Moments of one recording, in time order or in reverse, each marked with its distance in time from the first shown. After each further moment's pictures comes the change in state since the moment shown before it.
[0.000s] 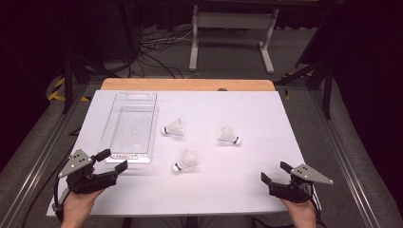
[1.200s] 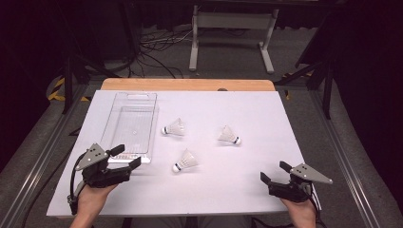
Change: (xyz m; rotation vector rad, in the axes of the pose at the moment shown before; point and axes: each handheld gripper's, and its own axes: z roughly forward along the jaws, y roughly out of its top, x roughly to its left) left arm -0.017 0.013 0.027 0.004 -0.064 0.027; right arm 0.000 0.001 0.002 -0.003 0.006 -0.004
